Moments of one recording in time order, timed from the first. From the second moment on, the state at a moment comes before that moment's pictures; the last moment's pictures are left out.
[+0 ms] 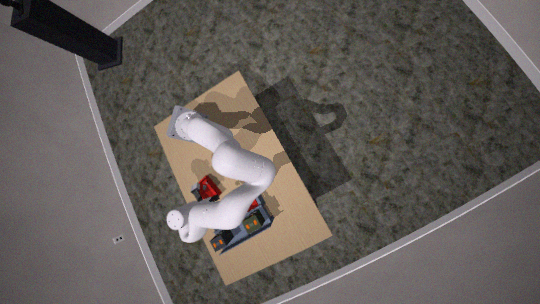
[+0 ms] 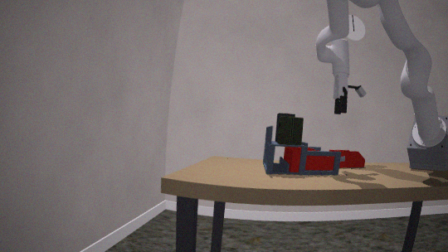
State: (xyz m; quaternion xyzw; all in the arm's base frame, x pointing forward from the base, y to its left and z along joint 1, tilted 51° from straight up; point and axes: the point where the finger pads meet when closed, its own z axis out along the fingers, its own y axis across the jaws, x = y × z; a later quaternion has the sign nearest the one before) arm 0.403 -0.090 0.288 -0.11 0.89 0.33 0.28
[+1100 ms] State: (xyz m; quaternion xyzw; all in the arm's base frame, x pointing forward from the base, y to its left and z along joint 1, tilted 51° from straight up) arm 0.403 -0.090 0.288 -0.11 0.89 0.33 0.28
